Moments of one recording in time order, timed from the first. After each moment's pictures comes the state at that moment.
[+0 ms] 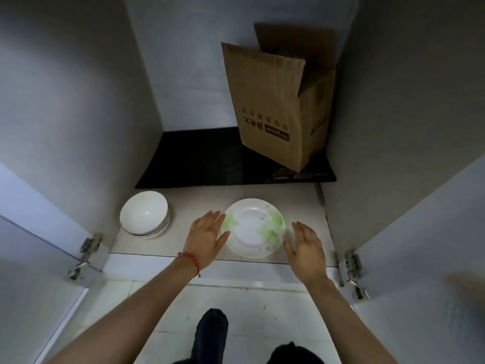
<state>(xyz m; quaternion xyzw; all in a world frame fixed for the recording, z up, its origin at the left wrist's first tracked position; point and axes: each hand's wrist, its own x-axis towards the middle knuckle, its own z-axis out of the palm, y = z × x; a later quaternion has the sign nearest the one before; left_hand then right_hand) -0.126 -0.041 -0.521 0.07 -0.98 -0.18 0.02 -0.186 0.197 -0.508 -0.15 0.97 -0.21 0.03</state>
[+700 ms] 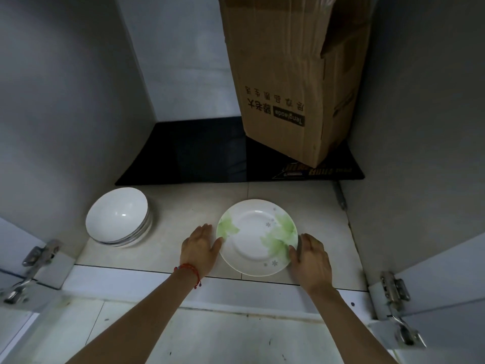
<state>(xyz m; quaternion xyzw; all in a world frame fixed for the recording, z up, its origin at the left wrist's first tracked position) -0.174 -0.053 -0.628 0.21 -0.95 -0.25 0.00 -0.248 0.186 -0.618 -0.11 0.97 -0.22 0.06</state>
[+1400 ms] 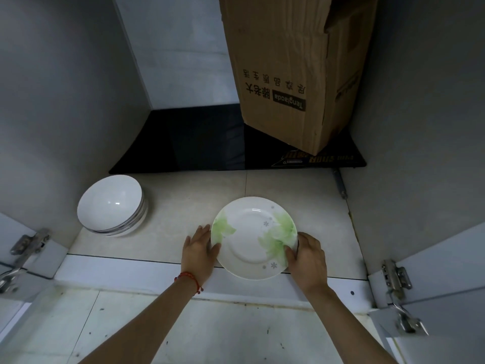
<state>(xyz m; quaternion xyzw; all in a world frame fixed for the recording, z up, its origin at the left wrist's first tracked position) -0.153 -0.034 -0.651 0.22 -0.92 -0.33 0.03 -0.232 0.187 -0.633 -0.10 0.96 -0.25 0.06</state>
